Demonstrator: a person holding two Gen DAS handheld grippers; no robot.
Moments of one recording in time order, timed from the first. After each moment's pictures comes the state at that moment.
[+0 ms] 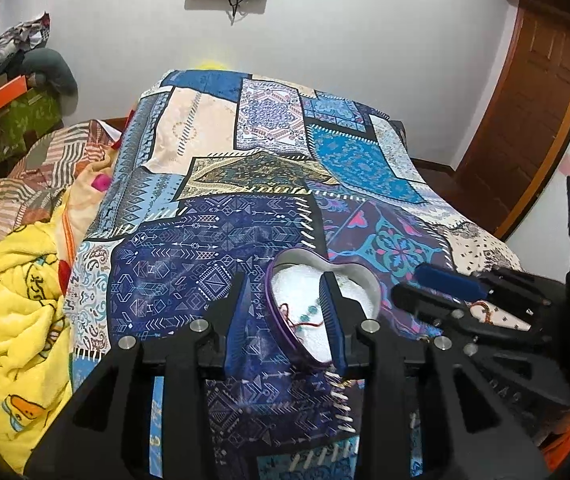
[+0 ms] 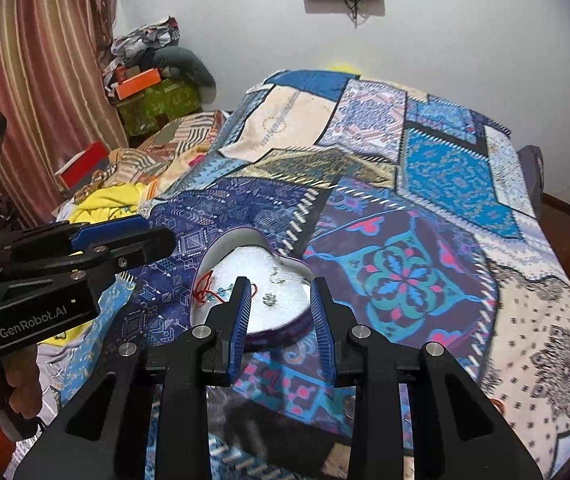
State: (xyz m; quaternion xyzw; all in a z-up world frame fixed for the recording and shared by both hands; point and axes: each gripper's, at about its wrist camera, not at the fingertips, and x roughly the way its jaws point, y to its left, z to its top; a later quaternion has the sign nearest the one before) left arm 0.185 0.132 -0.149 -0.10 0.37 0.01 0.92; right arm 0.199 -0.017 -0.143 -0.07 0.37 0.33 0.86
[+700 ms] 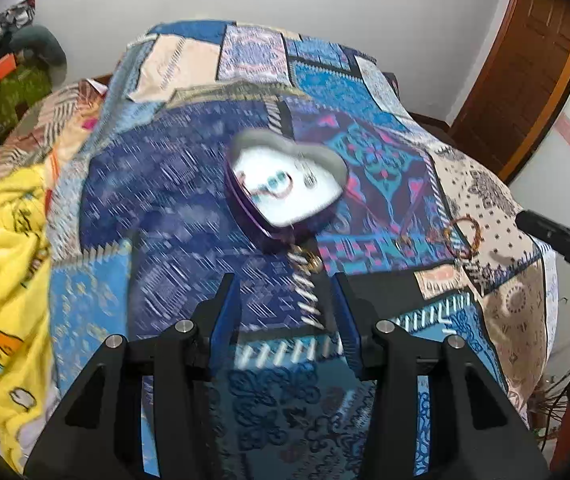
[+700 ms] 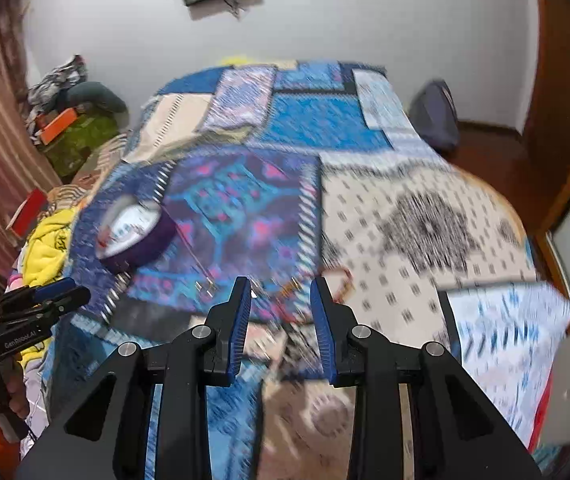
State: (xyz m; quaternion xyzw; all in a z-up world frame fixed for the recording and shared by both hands) left arm 0.138 0.089 -0.198 -0.09 0.45 -0.01 0.89; right arm 0.170 -0.159 -0.153 0.01 0.42 0.19 0.89
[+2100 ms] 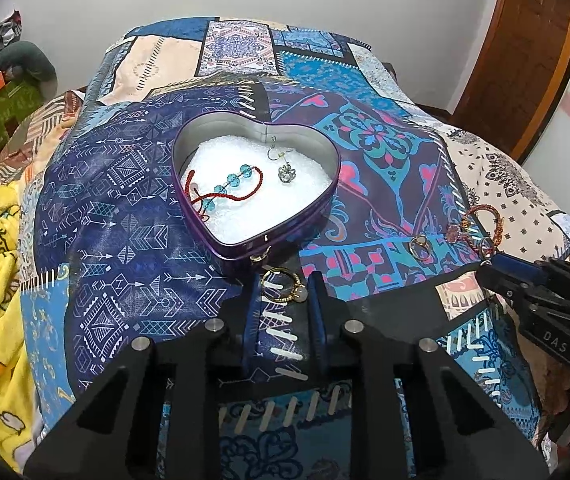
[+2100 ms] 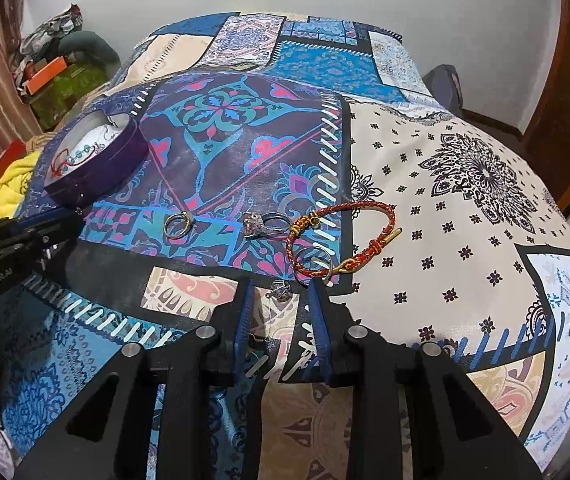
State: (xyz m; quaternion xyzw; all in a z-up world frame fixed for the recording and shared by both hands) left arm 0.175 0.065 -0.232 -0.06 0.44 -0.01 0.90; right arm 0.173 -0.125 -0.216 -0.06 0.46 0.18 0.87
